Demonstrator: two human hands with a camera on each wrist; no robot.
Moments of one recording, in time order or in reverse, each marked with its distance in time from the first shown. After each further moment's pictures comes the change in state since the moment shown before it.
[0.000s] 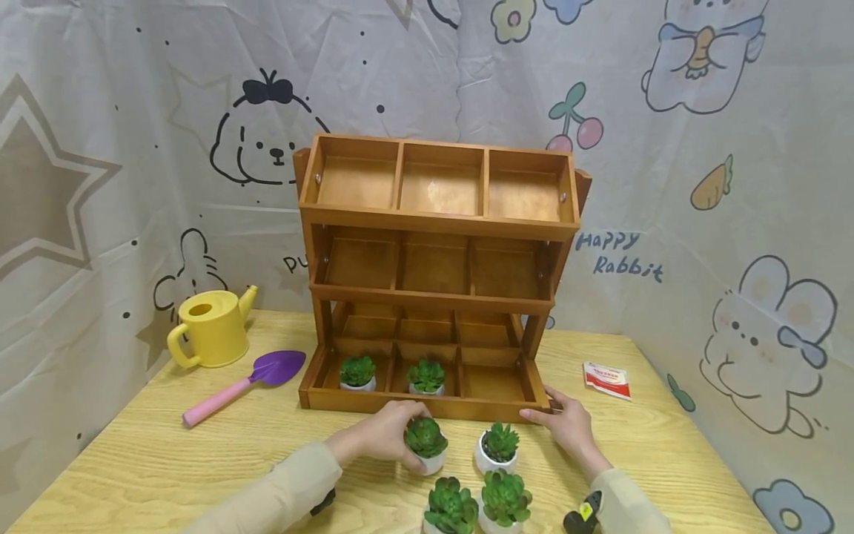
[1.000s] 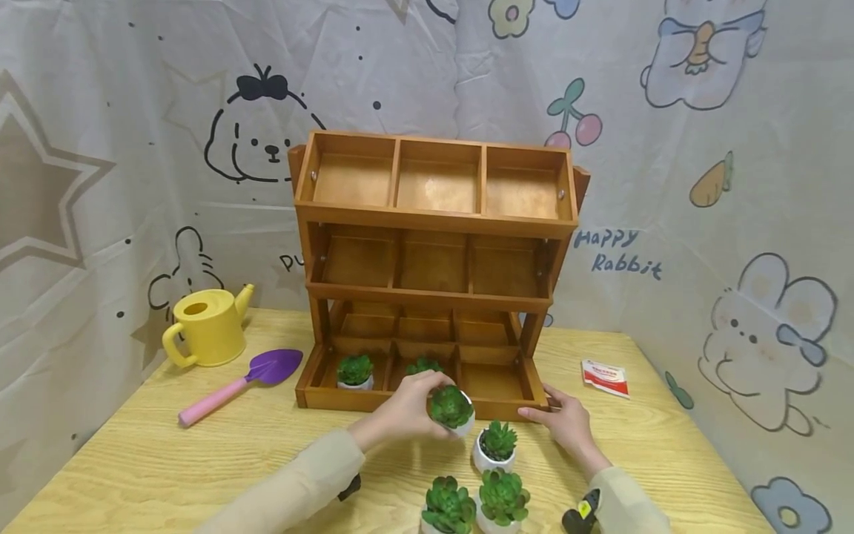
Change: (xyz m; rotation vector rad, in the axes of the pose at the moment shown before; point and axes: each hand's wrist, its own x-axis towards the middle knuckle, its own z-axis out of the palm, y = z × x) left_hand 0.032 0.031 0.003 0.011 0.286 0.091; right_hand 0.000 0.001 -0.001 0.000 -0.008 -0.004
